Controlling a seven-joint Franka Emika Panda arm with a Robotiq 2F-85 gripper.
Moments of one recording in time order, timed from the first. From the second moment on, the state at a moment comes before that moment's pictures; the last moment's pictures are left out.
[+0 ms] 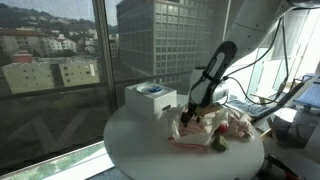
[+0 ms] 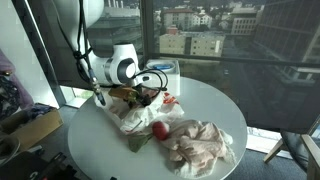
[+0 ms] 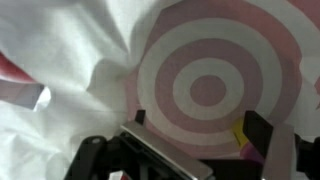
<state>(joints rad) 0.18 0.52 -0.09 -2.24 -0.08 2.89 0.16</state>
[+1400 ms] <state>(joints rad) 0.17 0.67 -0.13 -2.10 -0.07 3.05 0.18</state>
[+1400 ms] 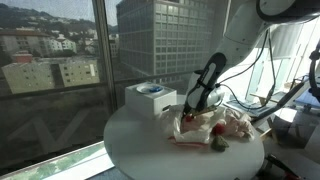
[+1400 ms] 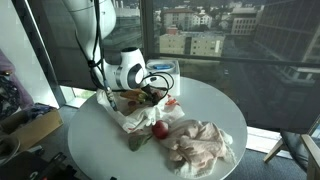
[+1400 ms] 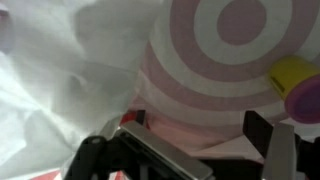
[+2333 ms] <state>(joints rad) 0.14 0.76 -0.11 -1.99 -0.03 3.06 0.18</state>
